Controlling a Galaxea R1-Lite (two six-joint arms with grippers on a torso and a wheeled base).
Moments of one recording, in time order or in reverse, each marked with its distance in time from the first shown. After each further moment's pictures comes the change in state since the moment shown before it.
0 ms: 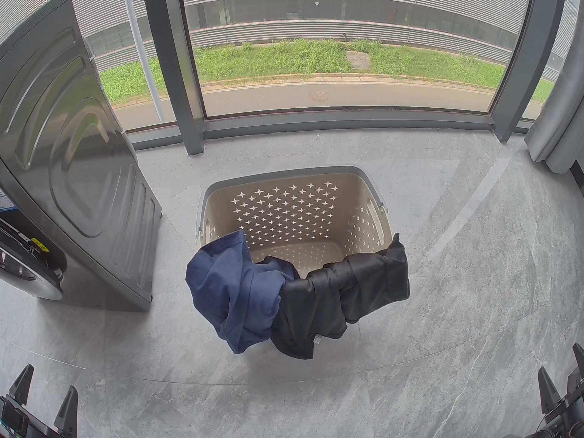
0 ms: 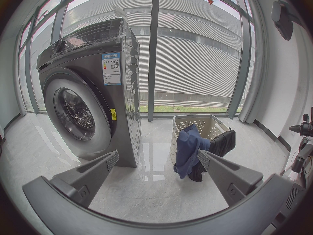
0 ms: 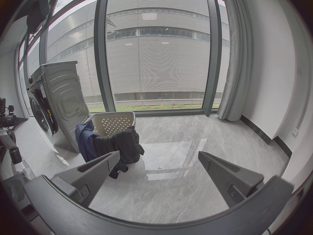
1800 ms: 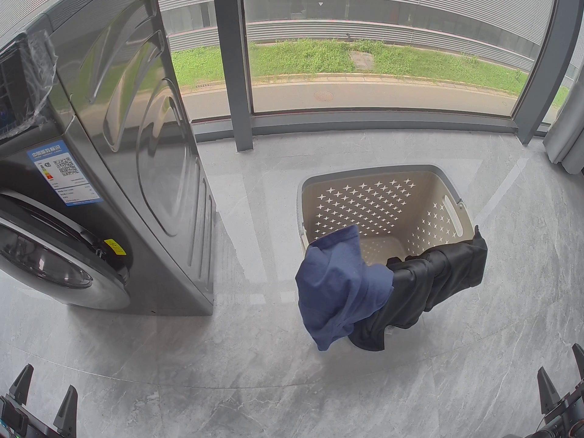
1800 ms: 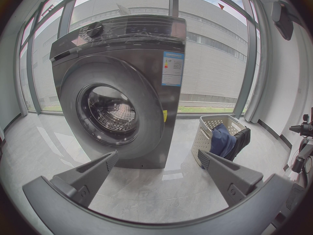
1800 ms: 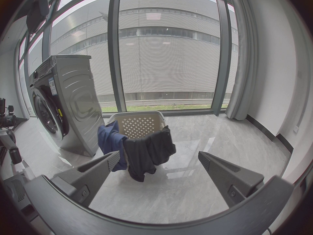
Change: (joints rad) left arm 0.000 0.000 0.000 0.000 0.000 0.000; right arm 0.000 0.000 0.000 0.000 0.000 0.000
